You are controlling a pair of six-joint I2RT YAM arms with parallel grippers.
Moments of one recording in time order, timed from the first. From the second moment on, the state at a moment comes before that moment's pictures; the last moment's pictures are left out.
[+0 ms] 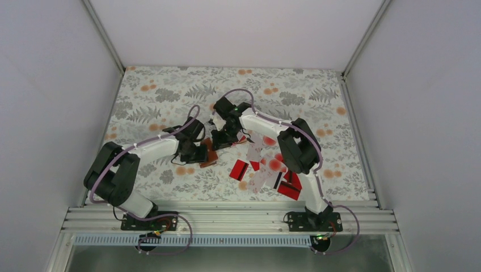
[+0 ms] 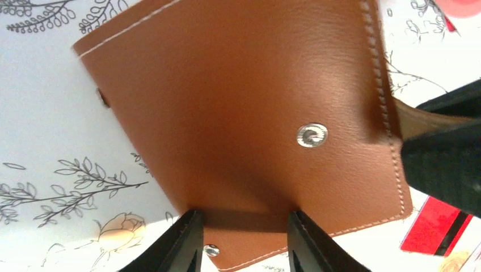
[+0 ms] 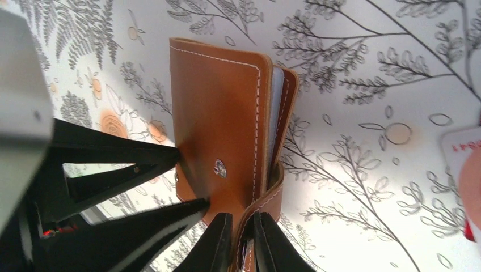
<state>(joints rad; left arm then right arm) -0.52 1.54 0.81 -0.56 0.21 -0.53 0.78 2.15 1.68 -0.85 -0.49 0.36</state>
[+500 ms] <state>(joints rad) -0.39 1.42 0.82 -0.67 0.13 -0.56 0.78 2.20 1.67 -0.78 -0.55 0.39</state>
